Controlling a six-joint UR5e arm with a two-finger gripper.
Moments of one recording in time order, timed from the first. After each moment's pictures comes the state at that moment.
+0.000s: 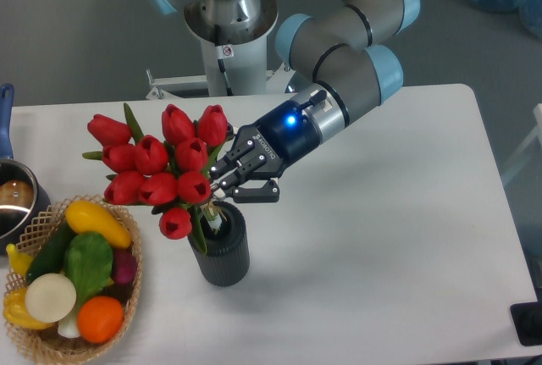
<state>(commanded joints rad) 2.61 -1.87 -1.80 -0.83 0.07 1.26</state>
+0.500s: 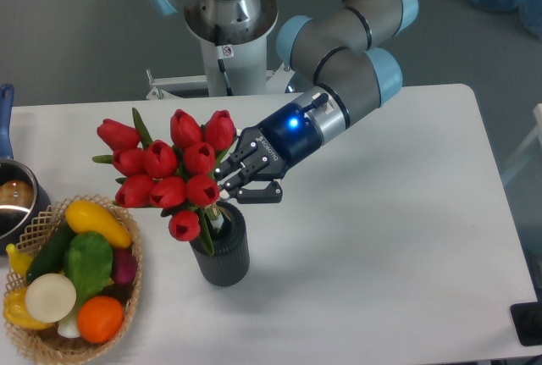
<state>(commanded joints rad) 2.61 -1.87 -1.86 -0.83 0.03 1.34</state>
